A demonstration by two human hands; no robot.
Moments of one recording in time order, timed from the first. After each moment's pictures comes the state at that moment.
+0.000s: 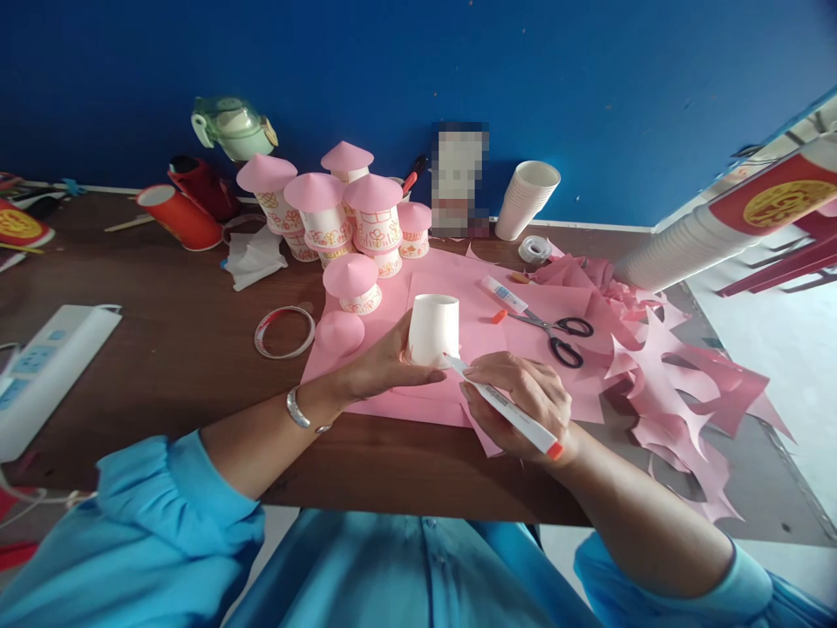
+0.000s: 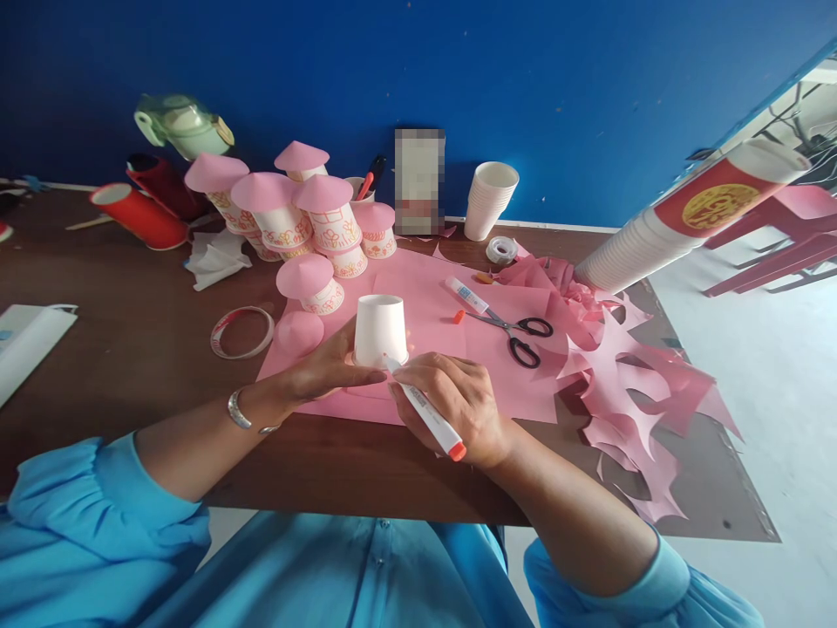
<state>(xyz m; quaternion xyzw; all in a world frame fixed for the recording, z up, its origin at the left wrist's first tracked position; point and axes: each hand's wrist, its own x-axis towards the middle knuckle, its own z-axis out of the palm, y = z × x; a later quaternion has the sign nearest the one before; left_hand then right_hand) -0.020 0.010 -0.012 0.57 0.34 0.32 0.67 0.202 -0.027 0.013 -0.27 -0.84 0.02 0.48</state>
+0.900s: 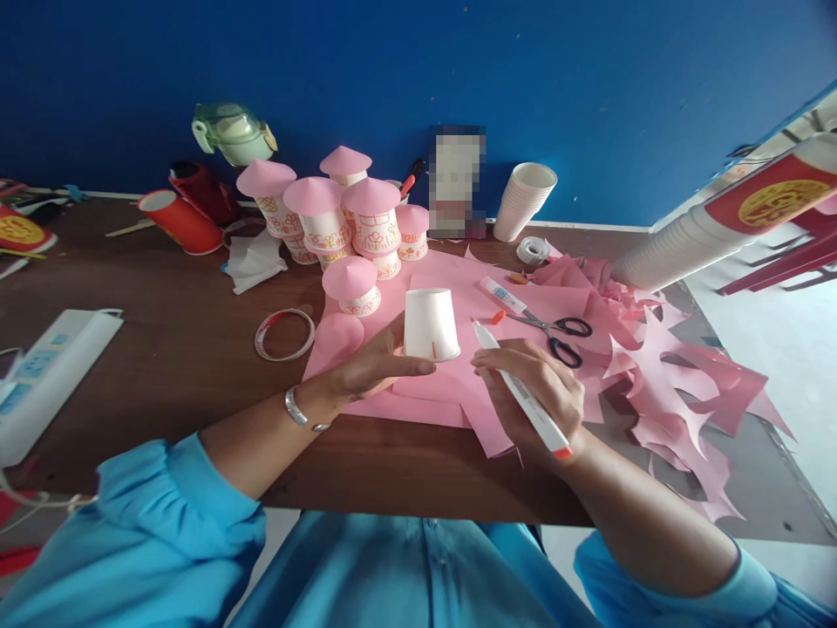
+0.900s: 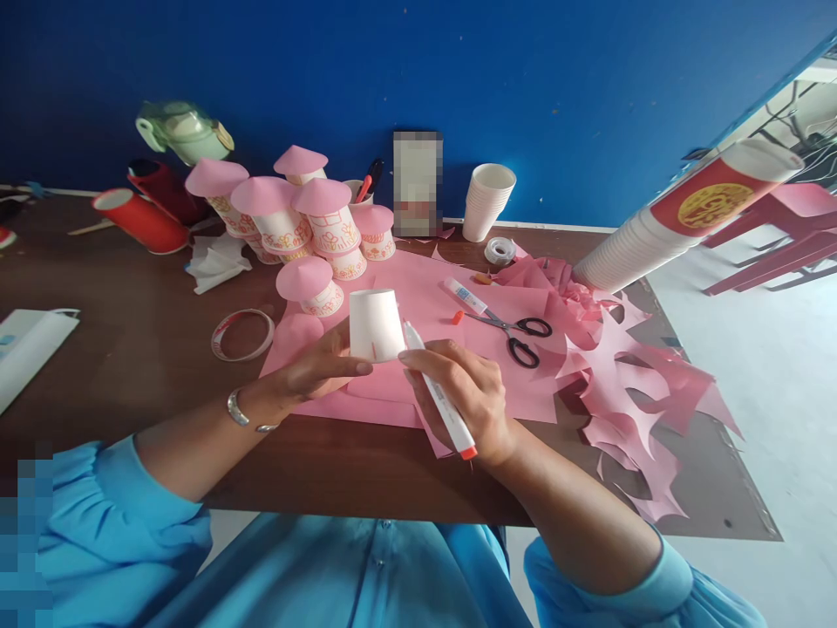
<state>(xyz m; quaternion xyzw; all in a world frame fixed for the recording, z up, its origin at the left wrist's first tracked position) -0.024 0.013 -0.021 0.50 0.28 0.37 0.74 0.207 -0.027 0.017 -0.32 -0.81 0.03 0.50</state>
